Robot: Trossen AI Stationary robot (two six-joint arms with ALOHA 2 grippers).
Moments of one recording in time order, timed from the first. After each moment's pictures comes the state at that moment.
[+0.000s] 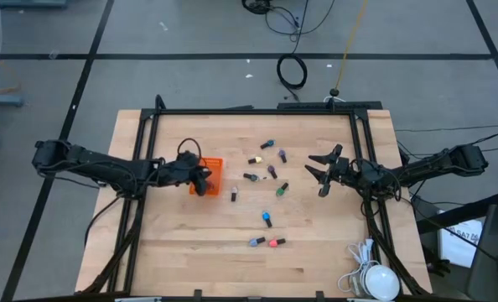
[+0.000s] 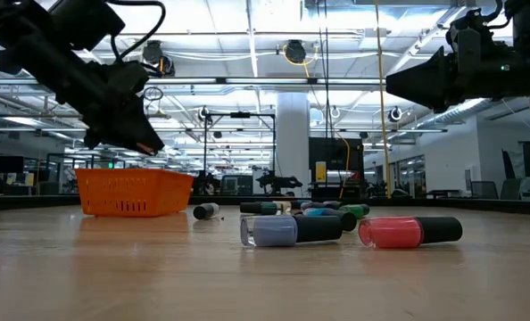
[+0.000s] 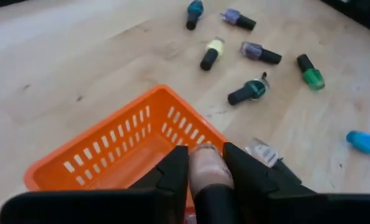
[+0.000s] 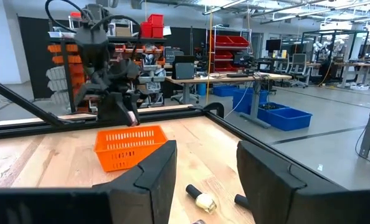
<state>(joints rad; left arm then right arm) -0.02 1.05 0.37 0.02 -0.37 -0.62 0.09 0.79 0.02 0.88 0.45 -0.03</state>
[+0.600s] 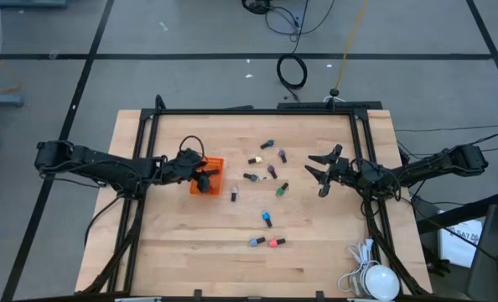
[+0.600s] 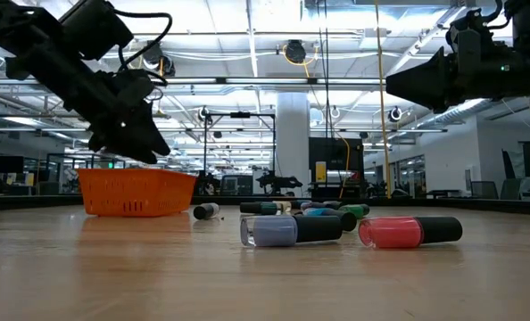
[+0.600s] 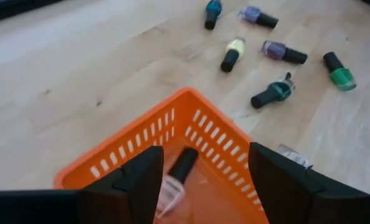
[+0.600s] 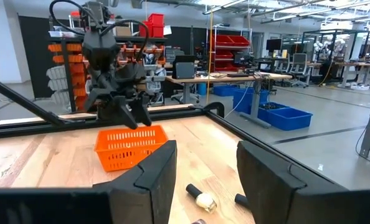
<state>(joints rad) 0.04 1.09 0.37 0.05 -0.37 -0.56 0.09 0.79 0.02 0.87 0.45 -0.03</state>
